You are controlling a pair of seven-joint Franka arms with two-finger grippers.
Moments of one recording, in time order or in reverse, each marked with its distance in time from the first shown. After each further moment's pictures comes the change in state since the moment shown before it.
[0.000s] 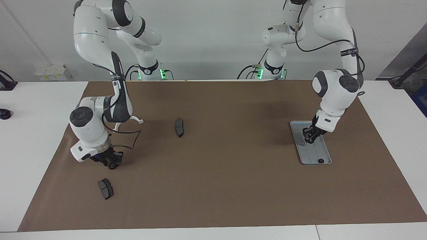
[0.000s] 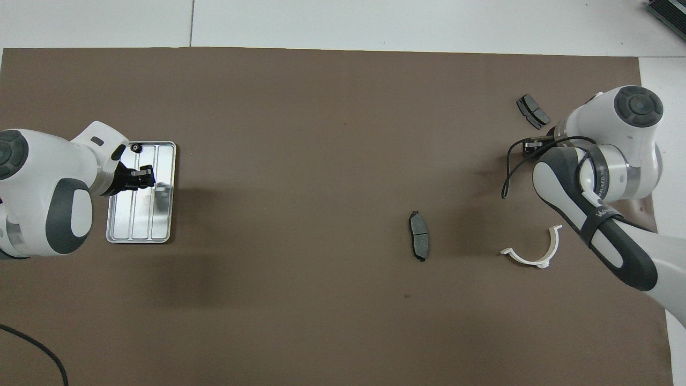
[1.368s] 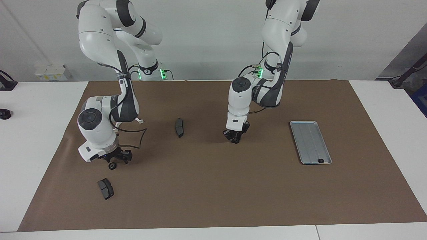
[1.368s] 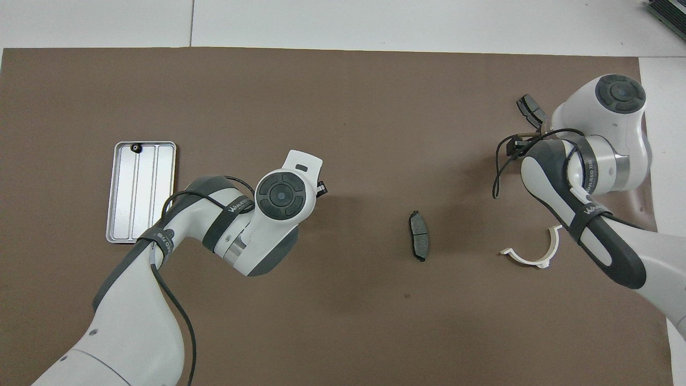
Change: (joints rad) left arm -0.582 0.189 -0.011 0.178 0.193 0.007 -0.958; right arm 0.045 0.006 -0.005 0.054 0.000 -0.122 0.035
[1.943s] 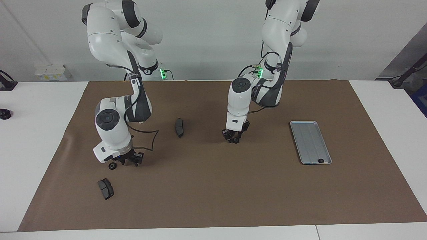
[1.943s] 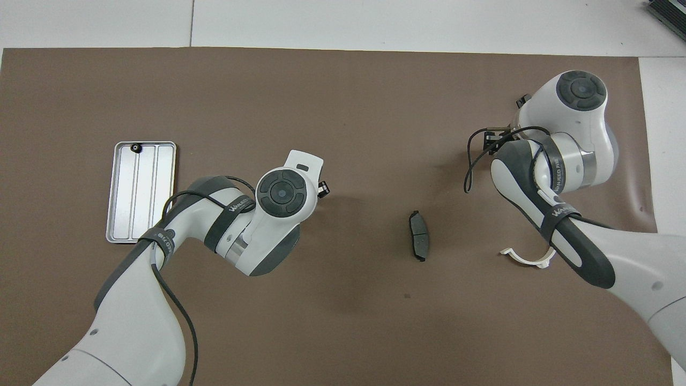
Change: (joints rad) left arm -0.001 0.003 -0.006 -0.002 -0.014 -0.002 0.001; right arm 0.084 0.017 0.000 0.020 0.000 -0.001 0.164
